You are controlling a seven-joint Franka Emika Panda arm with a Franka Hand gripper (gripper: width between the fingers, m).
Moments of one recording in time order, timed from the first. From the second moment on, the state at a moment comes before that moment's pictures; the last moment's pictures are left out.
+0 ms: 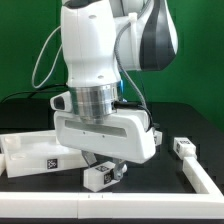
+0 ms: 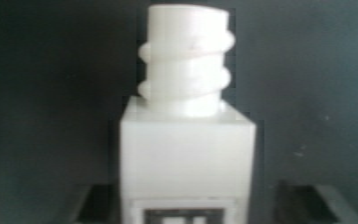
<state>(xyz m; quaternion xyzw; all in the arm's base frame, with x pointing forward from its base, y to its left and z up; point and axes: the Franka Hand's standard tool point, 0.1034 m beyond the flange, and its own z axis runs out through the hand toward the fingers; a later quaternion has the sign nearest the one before) 0.574 -0.020 0.015 -0.92 0.37 0.01 0.07</state>
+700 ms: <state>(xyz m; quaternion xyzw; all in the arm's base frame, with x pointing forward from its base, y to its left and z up) 0.526 0.013 0.094 -0.95 0.29 -0.03 0.08</state>
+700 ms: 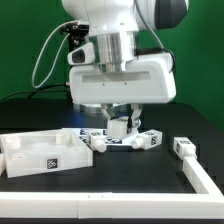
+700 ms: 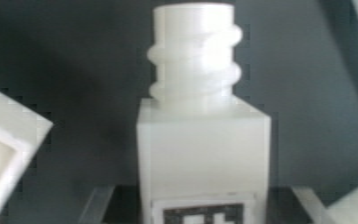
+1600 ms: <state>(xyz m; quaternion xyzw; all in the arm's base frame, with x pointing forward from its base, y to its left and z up) 0.449 -0.003 0.078 -1.00 0.01 -0.08 0.02</state>
